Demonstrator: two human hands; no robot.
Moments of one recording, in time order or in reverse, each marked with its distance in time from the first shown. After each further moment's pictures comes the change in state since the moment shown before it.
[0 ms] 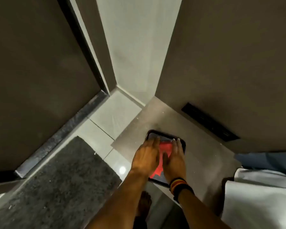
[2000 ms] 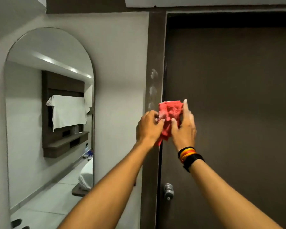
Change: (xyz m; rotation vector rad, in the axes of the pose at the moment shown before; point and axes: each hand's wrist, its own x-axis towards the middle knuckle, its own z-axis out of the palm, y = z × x) left_hand -0.706 -0.213 -0.756 0.044 1.765 -0.471; right_hand -0.614 -0.848 -0.143 0.853 0.157 -1.537
